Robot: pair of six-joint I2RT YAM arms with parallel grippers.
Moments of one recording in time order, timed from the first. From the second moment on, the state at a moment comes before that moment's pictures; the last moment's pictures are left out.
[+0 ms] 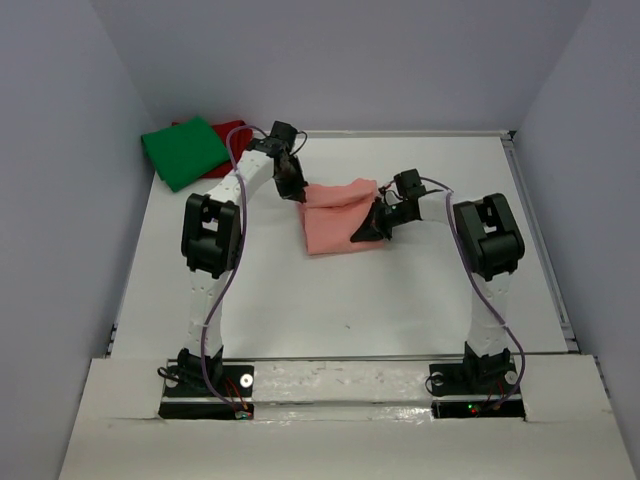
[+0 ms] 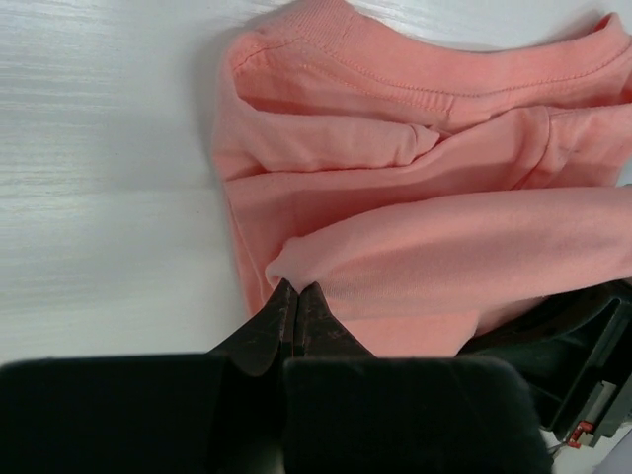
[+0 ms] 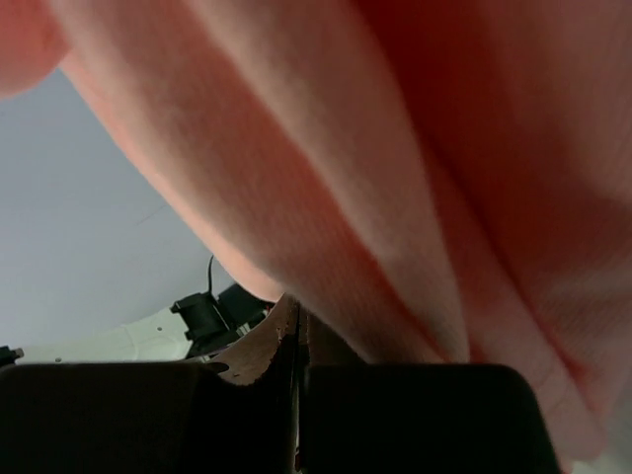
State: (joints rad) left arm -0.34 2.23 1.96 -0.83 0.17 -0.61; right arm 0.28 2.12 1.33 -0.28 -0.88 0.77
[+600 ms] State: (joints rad) left arm -0.33 2.15 1.90 -0.82 0.06 -0.61; right arm 0.28 2.17 1.39 -0.31 -0.85 0.72
